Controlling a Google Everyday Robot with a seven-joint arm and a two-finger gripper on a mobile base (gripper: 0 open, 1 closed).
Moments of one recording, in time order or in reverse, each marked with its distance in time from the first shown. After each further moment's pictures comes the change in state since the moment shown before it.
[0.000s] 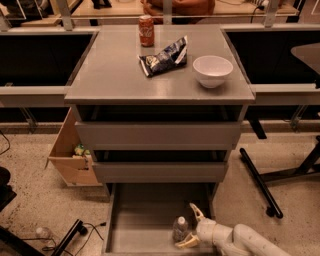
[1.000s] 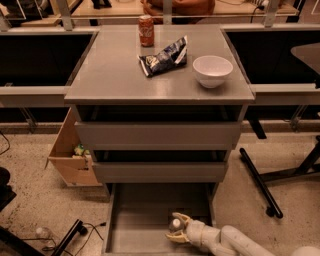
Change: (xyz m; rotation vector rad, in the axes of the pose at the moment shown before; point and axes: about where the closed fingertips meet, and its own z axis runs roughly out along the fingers) arm 0.034 0.008 0.053 -0.033 -0.056 0.110
